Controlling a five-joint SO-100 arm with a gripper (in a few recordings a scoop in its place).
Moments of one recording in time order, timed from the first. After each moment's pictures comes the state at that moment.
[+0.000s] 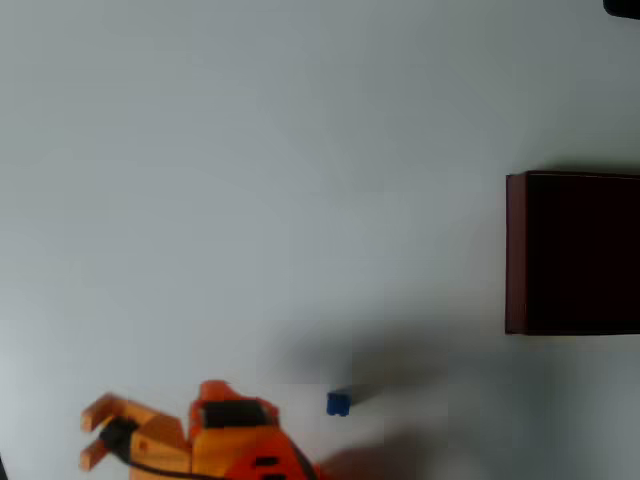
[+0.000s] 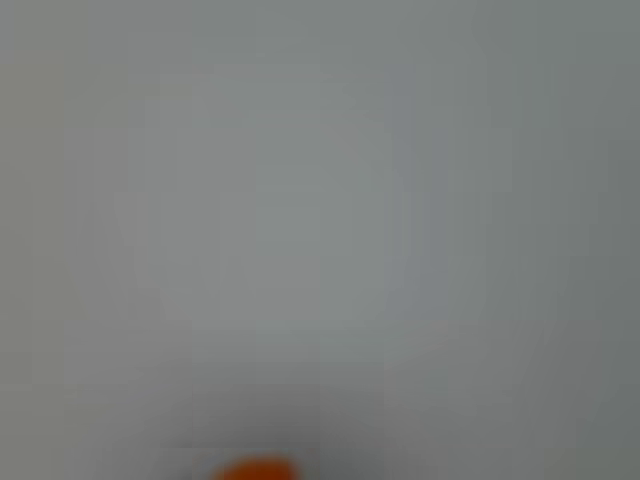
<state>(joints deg) -33.2 160.8 138.0 84.9 38.7</state>
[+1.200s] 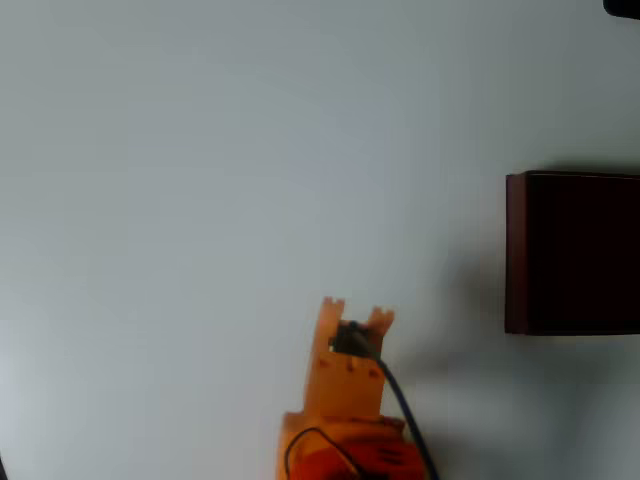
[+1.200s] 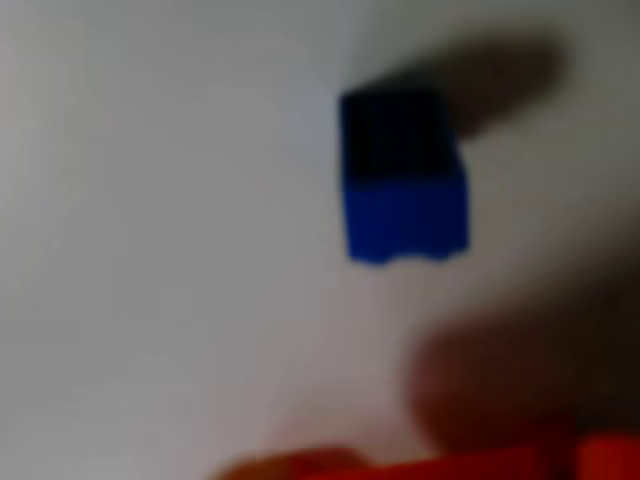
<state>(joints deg) 0.3 153.6 135.8 103.3 96.2</state>
